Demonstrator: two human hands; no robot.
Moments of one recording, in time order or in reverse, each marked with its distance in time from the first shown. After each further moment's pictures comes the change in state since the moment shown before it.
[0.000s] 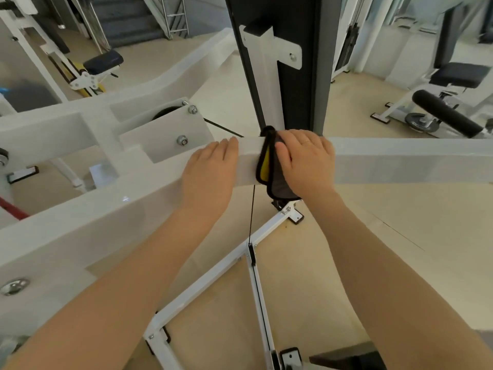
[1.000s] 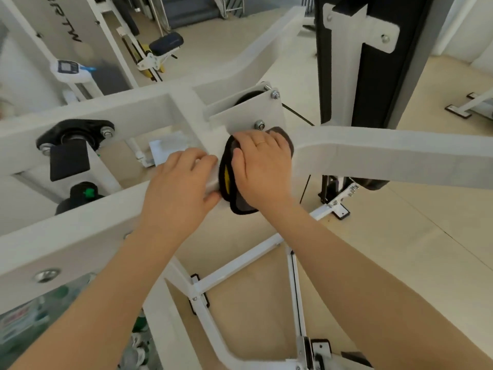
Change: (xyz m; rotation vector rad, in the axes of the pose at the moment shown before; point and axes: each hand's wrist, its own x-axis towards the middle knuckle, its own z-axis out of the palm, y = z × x) left_hand -0.103 -0.092 -0.084 -0.009 -0.092 -0.204; right_hand -0.012 -0.188 0.018 0.385 -0.025 -0.132
